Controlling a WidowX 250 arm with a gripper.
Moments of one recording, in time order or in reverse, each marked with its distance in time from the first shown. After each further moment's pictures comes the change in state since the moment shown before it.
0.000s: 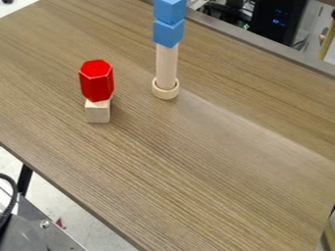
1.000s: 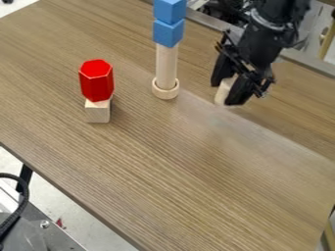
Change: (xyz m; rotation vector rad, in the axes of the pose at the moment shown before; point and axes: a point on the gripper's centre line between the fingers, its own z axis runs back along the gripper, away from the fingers) arm 0.011 -0.059 -0.157 -0.057 0.286 -0.279
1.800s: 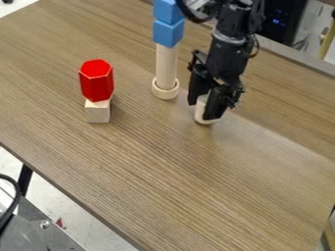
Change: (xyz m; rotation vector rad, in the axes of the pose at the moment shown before) arm -0.018 0.013 -0.034 -0.125 -0.026 0.066
